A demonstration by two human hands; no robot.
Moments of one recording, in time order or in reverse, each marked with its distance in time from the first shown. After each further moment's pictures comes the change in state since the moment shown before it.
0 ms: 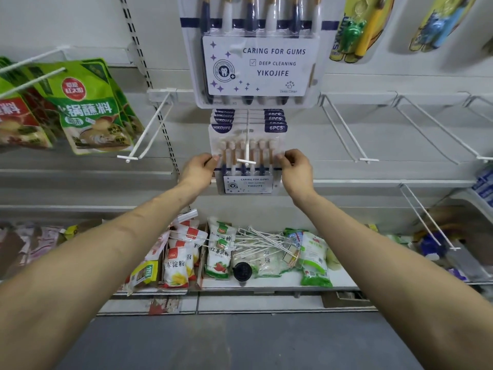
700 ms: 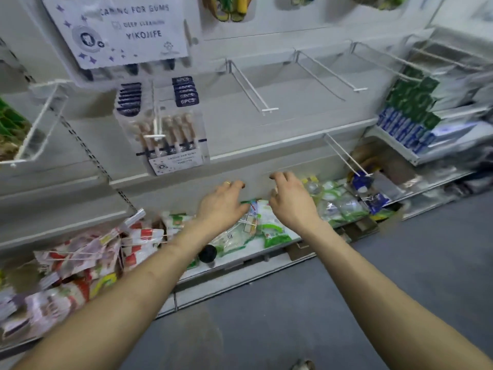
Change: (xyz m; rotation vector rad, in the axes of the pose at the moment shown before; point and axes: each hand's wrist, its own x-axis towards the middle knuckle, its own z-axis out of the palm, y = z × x) left_hand -0.154 0.051 0.146 0.722 -0.471 0.471; right_hand -0.146 0.075 -0.136 -0.772 -0.079 -0.049
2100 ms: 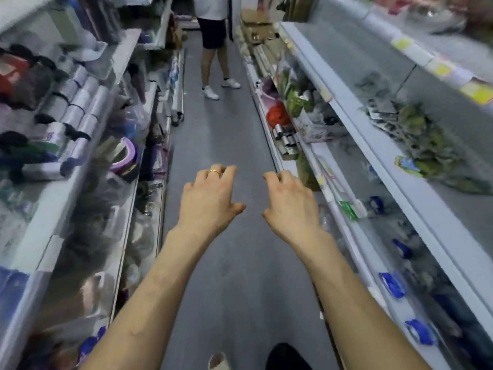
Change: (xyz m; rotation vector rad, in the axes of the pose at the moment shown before) left_hand 0.243 1.046 0.272 0.143 -0.148 1.330; right_hand -0.209 0.816 -0.435 -0.385 0.363 1.339
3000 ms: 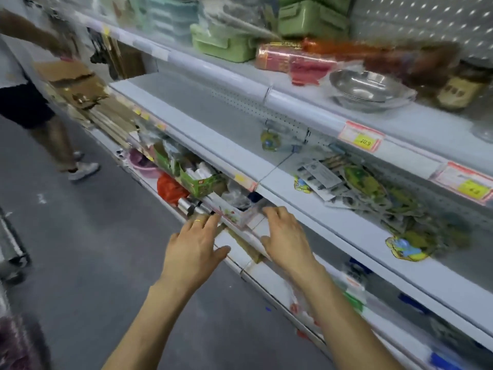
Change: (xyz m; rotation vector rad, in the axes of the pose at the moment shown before) left_hand 0.653 0.068 0.117 -0.072 -0.189 0.659; right_hand 0.509 0.248 0.070 0.219 0.052 0.694
